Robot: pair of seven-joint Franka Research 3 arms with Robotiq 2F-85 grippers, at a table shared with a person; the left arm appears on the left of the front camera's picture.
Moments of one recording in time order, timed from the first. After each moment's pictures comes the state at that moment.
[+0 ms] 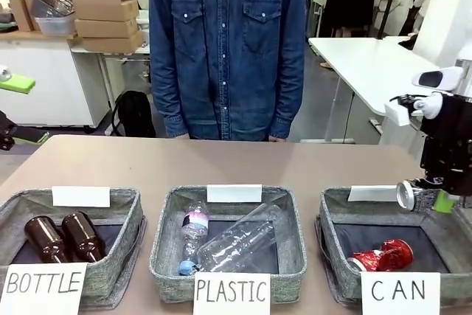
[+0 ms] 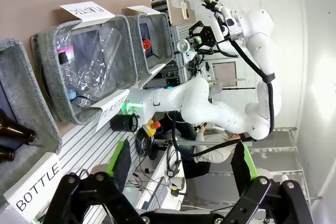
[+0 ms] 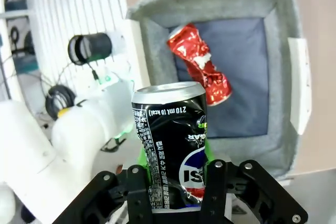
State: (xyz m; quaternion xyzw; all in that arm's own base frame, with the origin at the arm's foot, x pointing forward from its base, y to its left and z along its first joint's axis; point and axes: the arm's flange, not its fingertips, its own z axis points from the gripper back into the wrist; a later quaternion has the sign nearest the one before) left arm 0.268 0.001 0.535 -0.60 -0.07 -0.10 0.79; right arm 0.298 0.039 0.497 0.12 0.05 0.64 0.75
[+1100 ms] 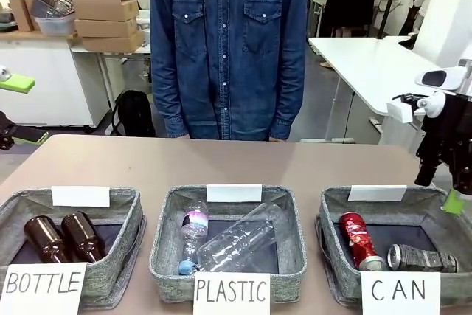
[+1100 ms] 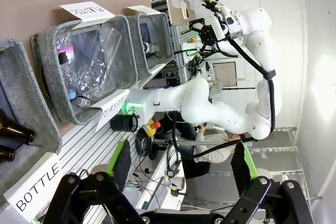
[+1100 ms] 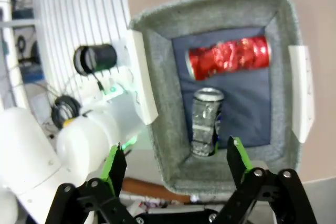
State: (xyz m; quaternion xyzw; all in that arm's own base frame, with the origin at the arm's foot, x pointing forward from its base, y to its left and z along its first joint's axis) left arm 0.268 0.001 0.535 -0.60 -0.07 -0.10 0.79; right arm 0.303 0.035 0.495 0.15 0.03 0.62 0.77
